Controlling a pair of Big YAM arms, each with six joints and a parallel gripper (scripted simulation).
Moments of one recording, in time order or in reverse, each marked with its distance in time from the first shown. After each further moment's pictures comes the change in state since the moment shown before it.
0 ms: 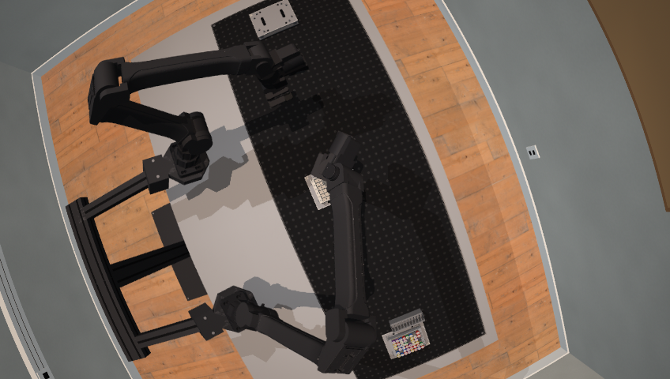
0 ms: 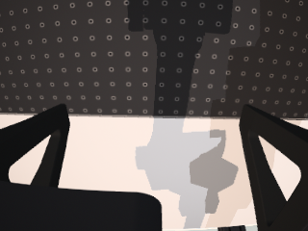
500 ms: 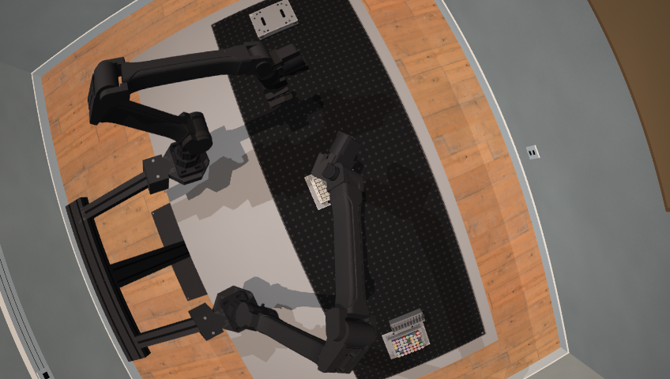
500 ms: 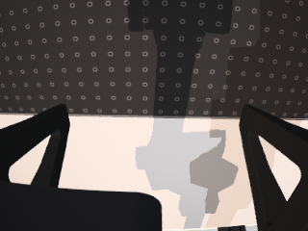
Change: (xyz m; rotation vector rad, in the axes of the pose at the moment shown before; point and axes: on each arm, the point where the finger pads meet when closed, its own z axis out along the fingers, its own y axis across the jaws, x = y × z) left arm 0.000 0.000 0.000 0.000 0.000 0.000; right arm 0.000 0.000 0.003 0.000 0.000 0.001
